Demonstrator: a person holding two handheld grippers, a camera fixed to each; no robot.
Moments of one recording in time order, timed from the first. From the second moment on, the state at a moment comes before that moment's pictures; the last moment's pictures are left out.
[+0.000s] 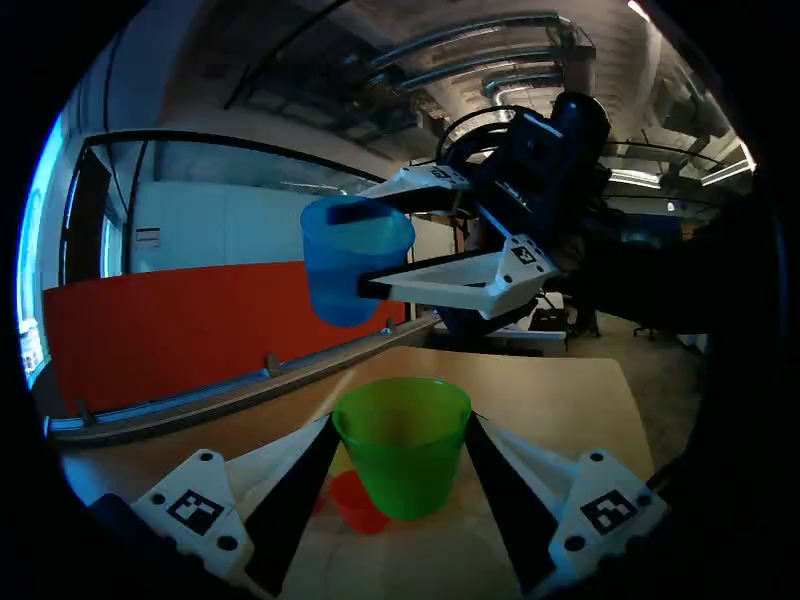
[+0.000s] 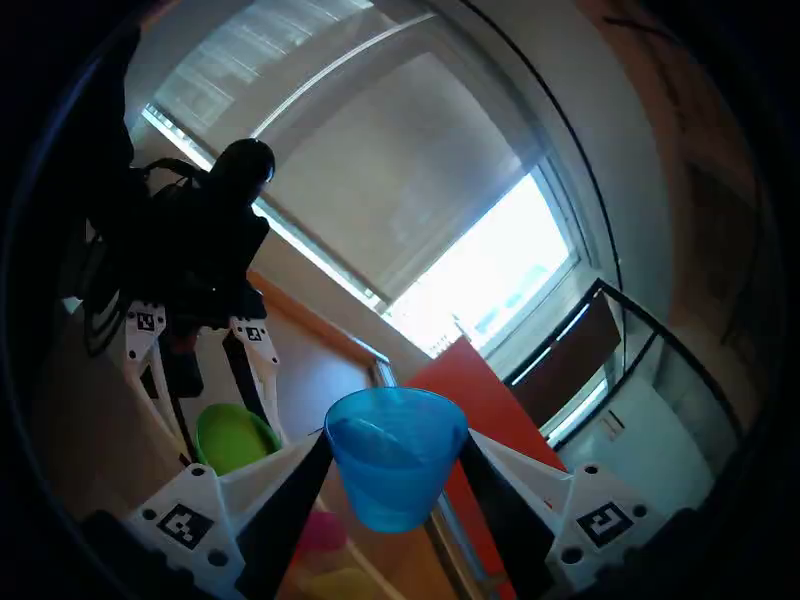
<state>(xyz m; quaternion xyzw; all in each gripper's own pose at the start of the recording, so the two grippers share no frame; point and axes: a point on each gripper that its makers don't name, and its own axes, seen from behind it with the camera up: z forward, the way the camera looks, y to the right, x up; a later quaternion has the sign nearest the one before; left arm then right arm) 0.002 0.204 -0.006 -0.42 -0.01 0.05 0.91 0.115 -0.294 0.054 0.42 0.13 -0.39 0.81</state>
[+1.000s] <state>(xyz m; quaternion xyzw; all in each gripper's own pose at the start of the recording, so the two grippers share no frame) 0.000 0.207 -0.006 -0.42 -0.01 0.05 0.91 0.118 -0.294 0.055 0.41 0.14 -0.43 0.79</state>
